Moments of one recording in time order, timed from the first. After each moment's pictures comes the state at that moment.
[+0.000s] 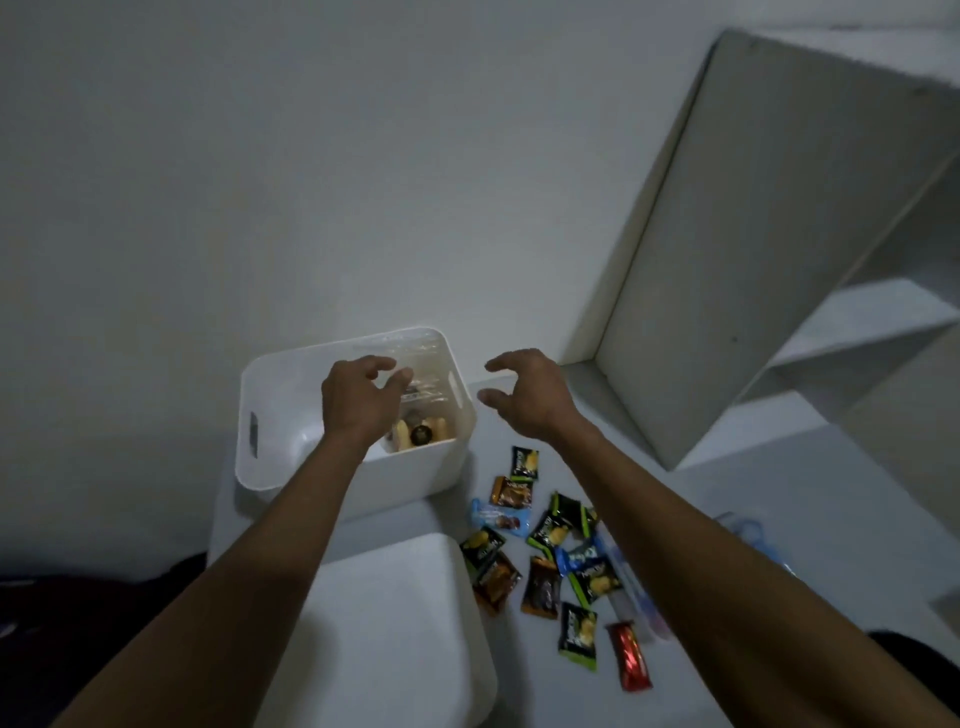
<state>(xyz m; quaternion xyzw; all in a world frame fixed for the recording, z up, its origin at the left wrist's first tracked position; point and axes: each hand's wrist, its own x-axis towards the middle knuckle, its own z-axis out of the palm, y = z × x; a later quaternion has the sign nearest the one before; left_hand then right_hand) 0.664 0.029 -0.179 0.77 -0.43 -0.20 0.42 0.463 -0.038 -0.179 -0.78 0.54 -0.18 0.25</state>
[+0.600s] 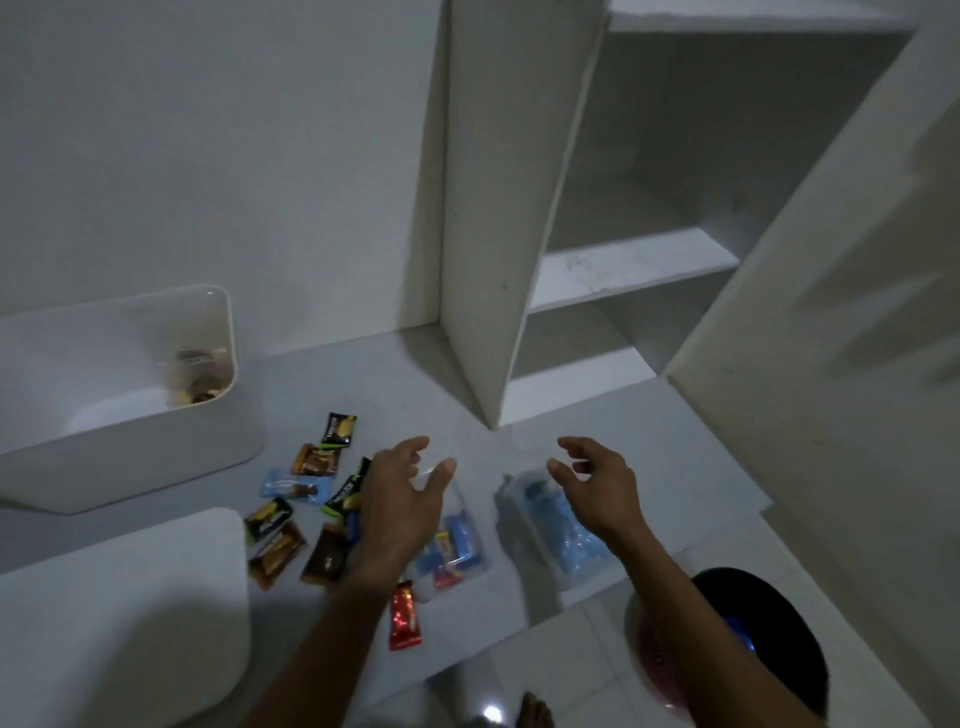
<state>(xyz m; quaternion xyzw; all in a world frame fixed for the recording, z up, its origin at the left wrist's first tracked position) 0.308 0.074 -0.266 0.71 -0.45 -0.32 0.43 0.076 0.025 -0.273 -0.60 0.66 -0.29 0.34</state>
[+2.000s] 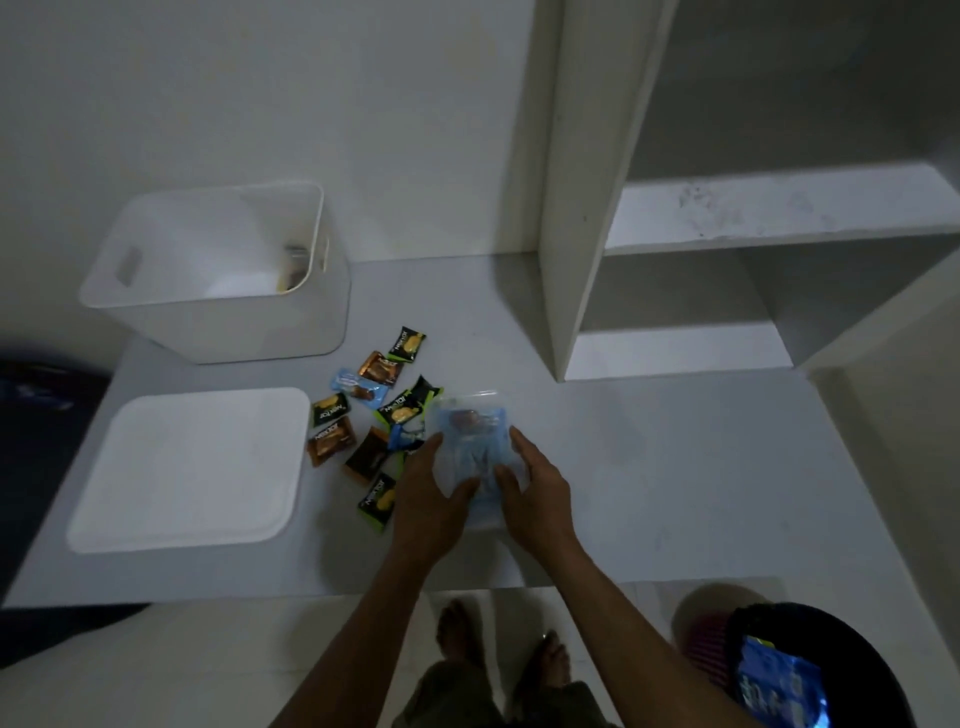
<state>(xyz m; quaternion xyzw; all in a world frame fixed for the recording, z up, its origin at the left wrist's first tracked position) 0.240 0.115 -0.322 0.83 -0.34 -0.29 0.33 0.118 0.049 -0.343 -0.68 0.50 -0.24 0.49</state>
